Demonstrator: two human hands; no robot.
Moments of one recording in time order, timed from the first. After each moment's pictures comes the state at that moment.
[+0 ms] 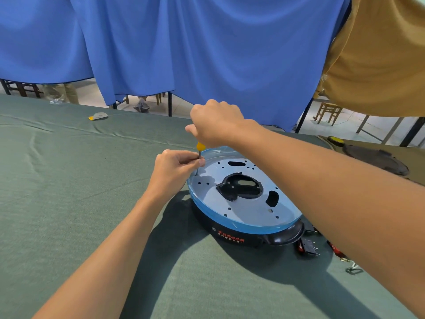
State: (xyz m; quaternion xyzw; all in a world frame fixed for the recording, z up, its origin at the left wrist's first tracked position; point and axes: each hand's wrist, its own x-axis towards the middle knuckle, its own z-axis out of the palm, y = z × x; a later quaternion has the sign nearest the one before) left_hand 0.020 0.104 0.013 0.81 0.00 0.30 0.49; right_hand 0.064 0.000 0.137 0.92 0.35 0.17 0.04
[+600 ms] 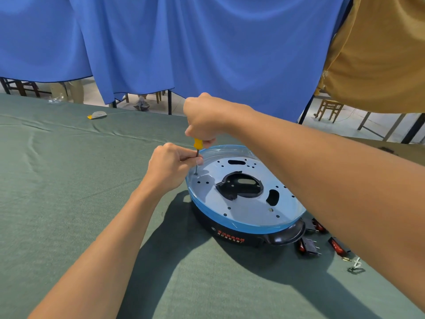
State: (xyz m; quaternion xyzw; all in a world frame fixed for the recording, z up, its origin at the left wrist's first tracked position) left_hand 0.025 0.113 0.022 0.87 0.01 0.26 0.42; right_hand 0.066 0.011 0.154 0.92 0.38 0.04 0.03
